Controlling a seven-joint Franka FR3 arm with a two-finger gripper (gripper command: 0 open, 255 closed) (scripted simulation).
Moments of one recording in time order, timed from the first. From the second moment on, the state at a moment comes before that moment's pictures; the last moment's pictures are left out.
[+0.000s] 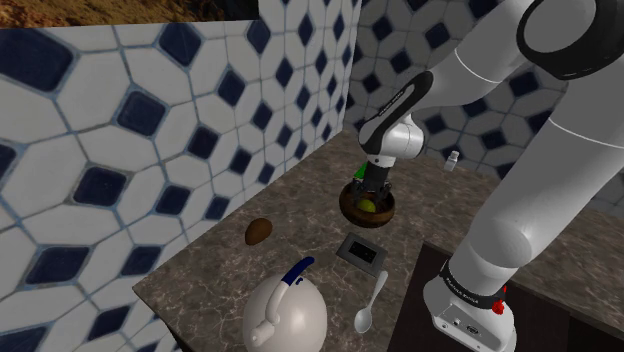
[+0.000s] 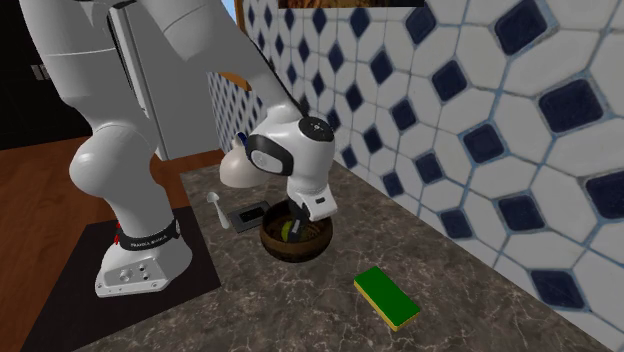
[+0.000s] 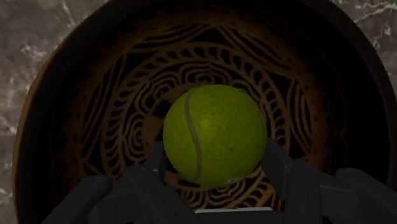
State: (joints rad) arm -0.11 -0.03 -0.21 -2.72 0.40 2.52 -0.06
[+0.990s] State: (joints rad) arm -0.13 -0.17 -0.21 -2.66 0.29 2.33 0.04
